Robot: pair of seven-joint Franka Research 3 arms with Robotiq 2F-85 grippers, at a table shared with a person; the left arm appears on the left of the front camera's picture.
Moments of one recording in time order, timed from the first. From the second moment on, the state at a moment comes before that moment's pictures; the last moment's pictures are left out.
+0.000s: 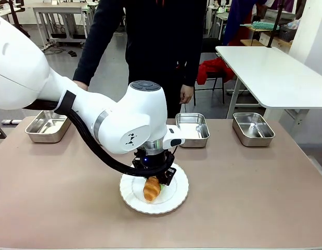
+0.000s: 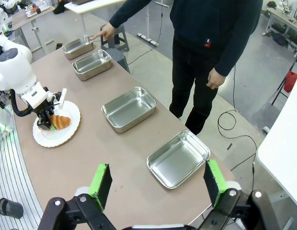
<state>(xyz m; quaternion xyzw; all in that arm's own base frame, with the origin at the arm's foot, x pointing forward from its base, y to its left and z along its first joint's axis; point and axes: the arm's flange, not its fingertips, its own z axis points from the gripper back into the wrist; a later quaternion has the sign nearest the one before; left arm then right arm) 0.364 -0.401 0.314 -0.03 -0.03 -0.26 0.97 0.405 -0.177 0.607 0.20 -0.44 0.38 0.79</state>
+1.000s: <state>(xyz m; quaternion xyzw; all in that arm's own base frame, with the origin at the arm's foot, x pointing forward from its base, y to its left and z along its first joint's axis) 0.396 -0.283 0.529 -0.05 -0.15 -0.21 0.96 0.405 -0.177 0.607 0.20 -0.44 0.38 0.79</state>
